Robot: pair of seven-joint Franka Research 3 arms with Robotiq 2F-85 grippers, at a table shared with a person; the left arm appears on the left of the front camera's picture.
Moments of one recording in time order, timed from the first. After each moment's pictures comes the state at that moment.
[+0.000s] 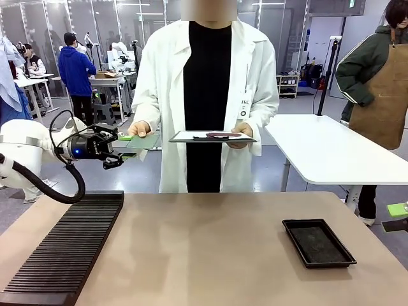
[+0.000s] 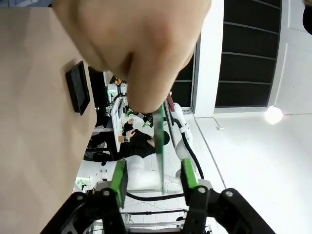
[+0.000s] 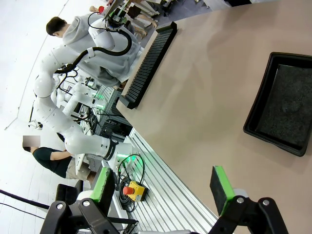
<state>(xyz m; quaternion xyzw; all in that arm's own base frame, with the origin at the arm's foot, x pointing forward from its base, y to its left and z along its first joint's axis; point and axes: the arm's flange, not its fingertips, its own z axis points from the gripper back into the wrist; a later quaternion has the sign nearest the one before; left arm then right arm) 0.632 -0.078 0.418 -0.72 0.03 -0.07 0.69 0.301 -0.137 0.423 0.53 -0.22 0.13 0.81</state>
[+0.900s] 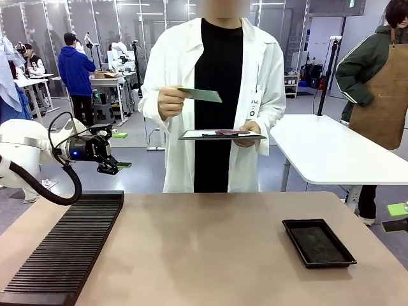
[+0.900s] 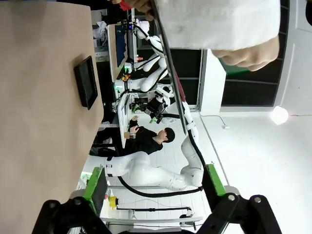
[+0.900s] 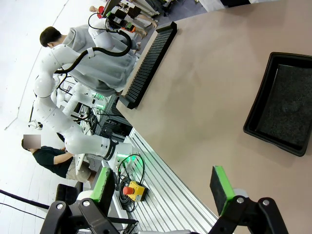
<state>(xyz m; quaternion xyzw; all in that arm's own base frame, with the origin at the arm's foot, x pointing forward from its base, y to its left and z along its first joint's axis) 0.630 -0.073 0.414 -0.71 0.04 -0.07 0.70 0.301 -0.137 0.423 0.53 -0.22 0.13 0.81</state>
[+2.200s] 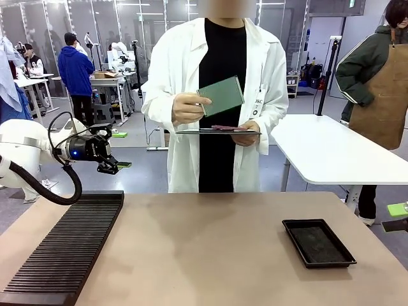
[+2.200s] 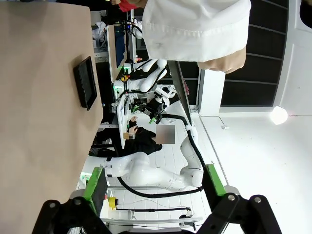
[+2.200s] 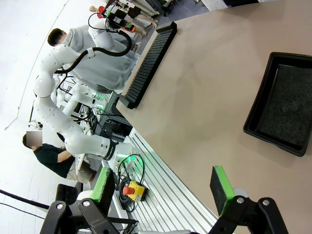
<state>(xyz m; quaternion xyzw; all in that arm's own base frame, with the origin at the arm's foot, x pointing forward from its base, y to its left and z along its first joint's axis) 0.630 -0.073 0.415 -0.71 0.04 -0.07 0.70 0.301 -0.137 0.423 0.53 -0.22 0.13 0.81</state>
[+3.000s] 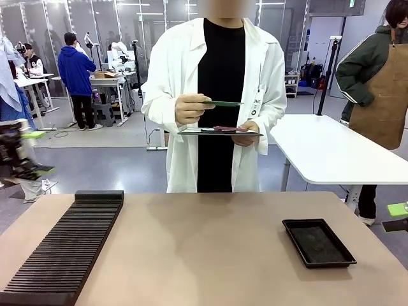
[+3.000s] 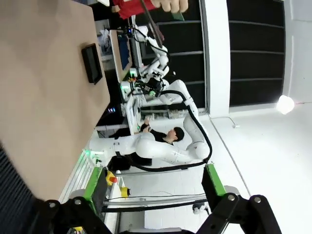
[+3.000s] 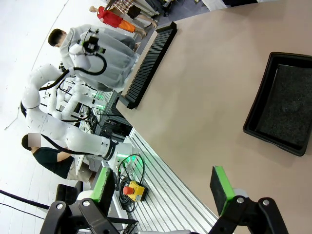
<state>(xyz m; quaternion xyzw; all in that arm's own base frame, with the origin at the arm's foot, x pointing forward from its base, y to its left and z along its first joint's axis) 0.476 0.111 0.451 -0.70 -0.03 -0.08 0.71 0.300 -0.138 0.422 0.53 -0.22 0.13 0.81</state>
